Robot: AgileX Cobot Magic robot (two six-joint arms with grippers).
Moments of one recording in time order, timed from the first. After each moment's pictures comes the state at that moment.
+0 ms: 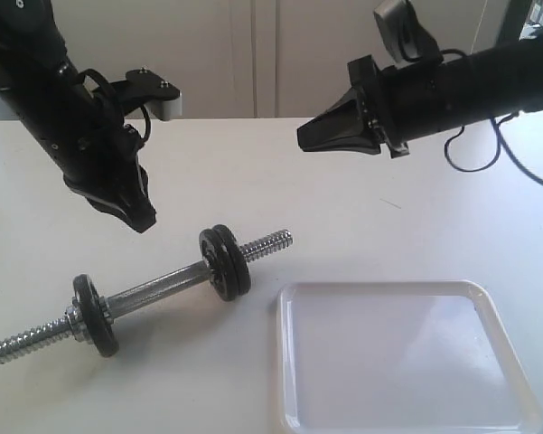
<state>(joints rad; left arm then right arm) -0.45 1.66 -1.38 -0.26 1.11 0.60 0.10 1.79 -1.30 1.27 1.21 -0.90</state>
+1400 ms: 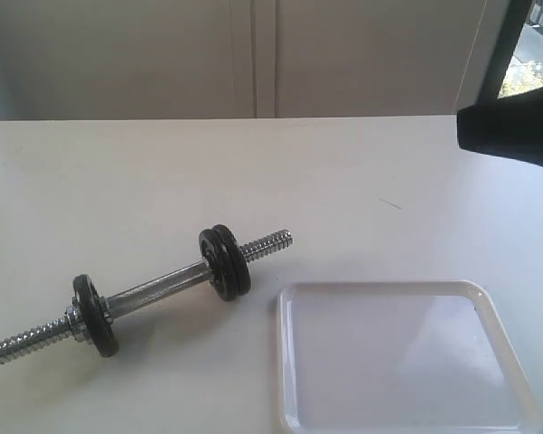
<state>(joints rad) -0.45 0.84 -1.13 -0.17 1.18 0.17 0.10 0.79 -0.91 0.85 0.96 -0.65</state>
